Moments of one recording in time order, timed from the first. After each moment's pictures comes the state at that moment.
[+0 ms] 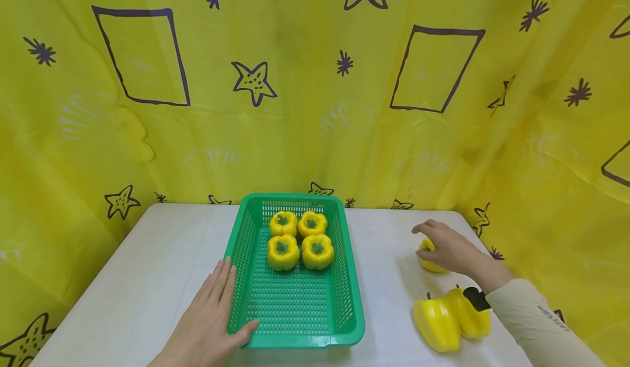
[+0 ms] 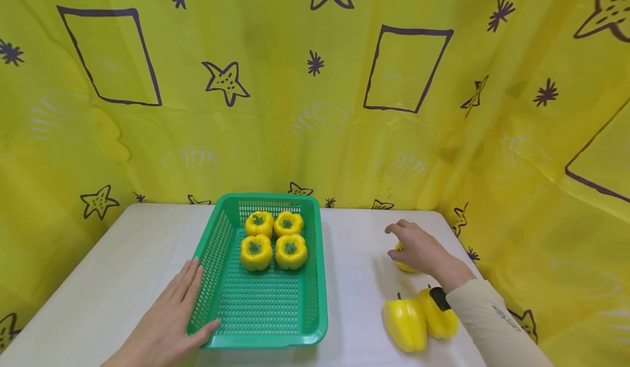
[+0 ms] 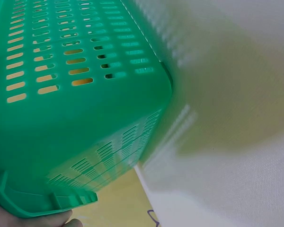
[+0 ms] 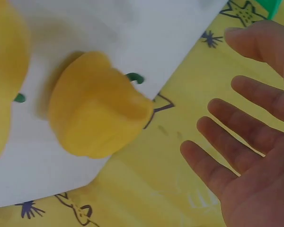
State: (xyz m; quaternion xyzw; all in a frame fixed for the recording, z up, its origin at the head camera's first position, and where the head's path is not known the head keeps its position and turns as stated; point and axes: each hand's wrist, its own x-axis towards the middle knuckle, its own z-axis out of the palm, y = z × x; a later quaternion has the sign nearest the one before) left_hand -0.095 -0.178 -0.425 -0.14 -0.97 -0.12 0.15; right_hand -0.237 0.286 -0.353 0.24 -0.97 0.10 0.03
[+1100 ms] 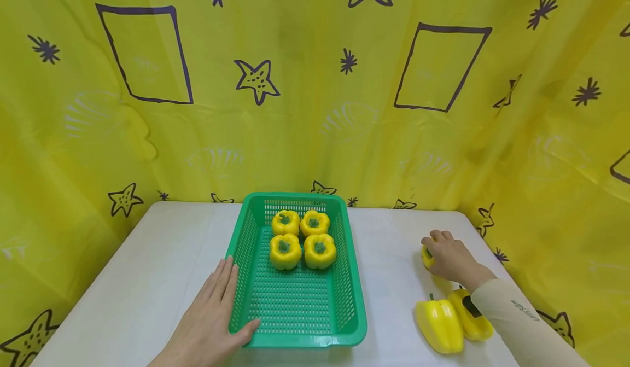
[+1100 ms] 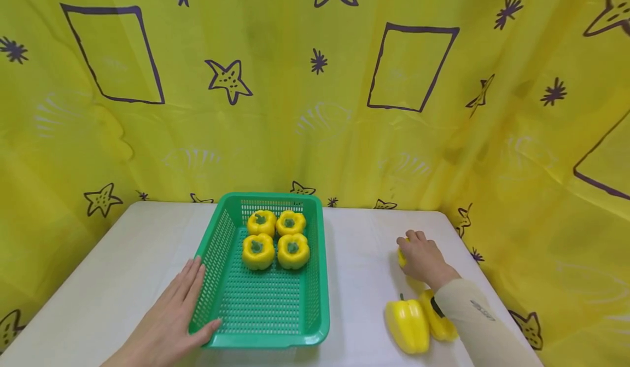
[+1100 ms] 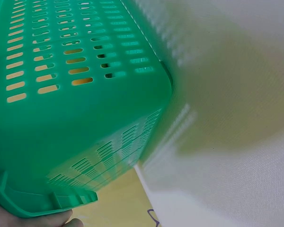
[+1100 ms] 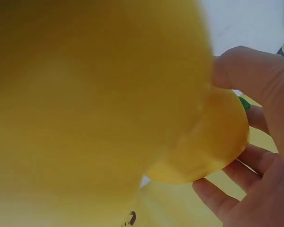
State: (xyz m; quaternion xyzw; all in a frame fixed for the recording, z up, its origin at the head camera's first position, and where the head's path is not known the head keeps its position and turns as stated) left_hand -0.095 -0.178 -0.425 -0.13 -0.97 -0.11 0.15; right_hand -0.250 0.304 -0.409 0.21 -0.97 -0.02 0.07
